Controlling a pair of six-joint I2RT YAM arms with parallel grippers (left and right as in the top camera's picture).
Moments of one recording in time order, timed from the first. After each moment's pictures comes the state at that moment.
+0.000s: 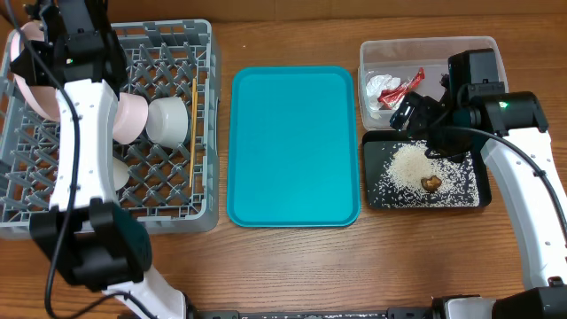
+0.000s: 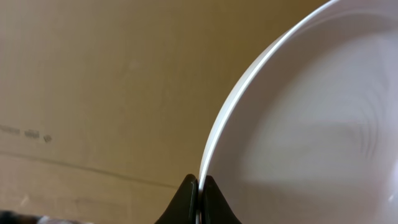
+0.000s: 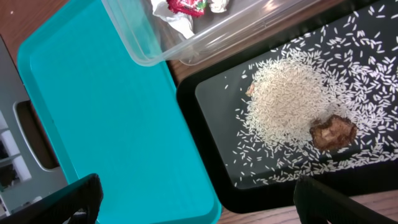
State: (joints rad) left arm 0.19 1.89 1.78 -0.58 -1.20 0.38; right arm 0.08 1.52 1.43 -1.10 -0.18 0.56
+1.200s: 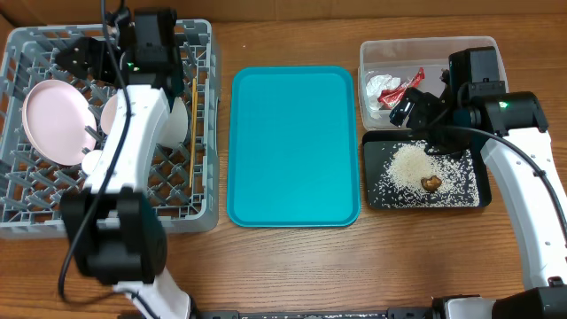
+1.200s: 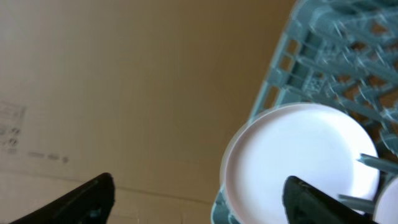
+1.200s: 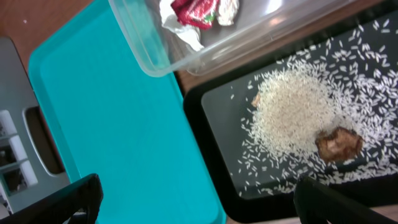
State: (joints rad) left arm -0.01 1.85 1.60 -0.40 -1.32 0.47; right arm 0.08 1.52 1.43 -1.07 -0.18 0.56
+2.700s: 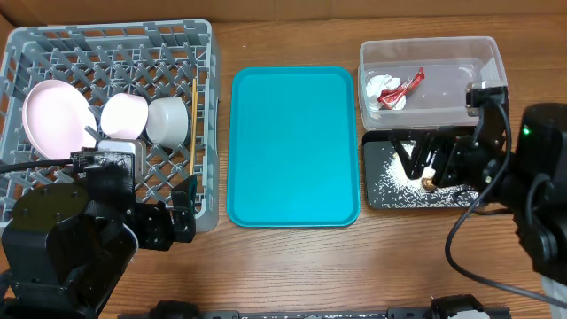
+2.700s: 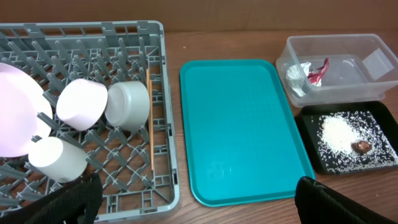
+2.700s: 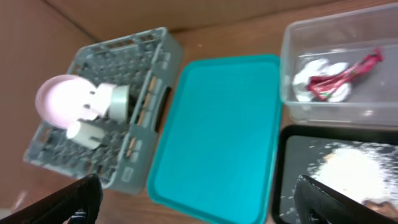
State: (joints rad) left arm -0.13 0.89 1.61 -1.34 0.07 -0.11; right arm 0.13 1.04 1.43 -1.05 -0.41 0.27
